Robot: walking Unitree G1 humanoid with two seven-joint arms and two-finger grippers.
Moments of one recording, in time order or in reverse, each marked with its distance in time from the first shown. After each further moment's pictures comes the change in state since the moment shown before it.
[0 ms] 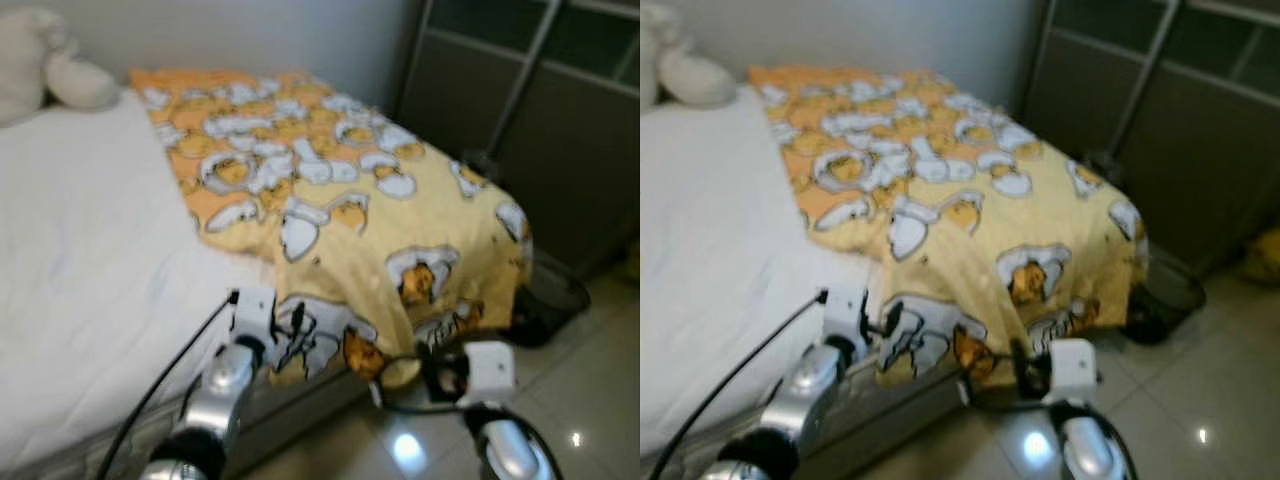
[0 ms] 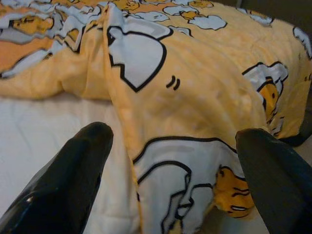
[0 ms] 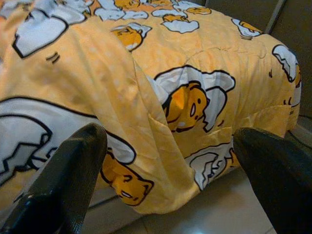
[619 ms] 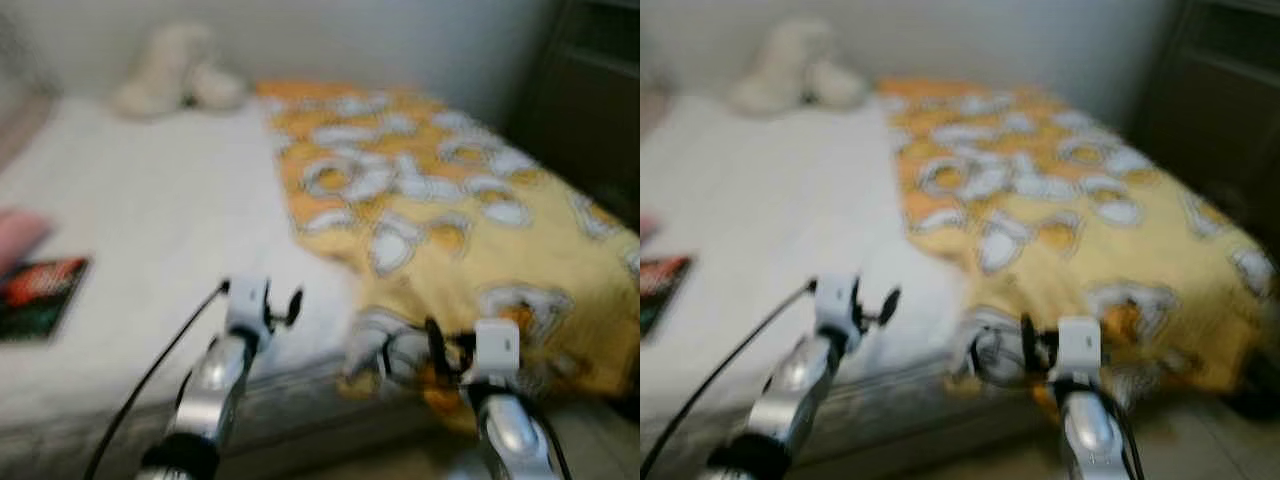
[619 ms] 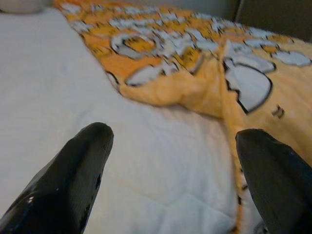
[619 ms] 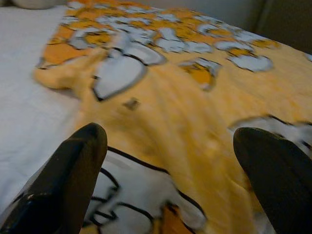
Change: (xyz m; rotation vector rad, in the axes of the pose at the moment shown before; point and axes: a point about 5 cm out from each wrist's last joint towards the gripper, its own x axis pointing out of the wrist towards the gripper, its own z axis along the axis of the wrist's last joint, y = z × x) left arm -0.006 0.007 0.012 -0.052 -0.047 -0.011; right arm 0.016 -0.010 0.017 0.003 -0.039 -0.090
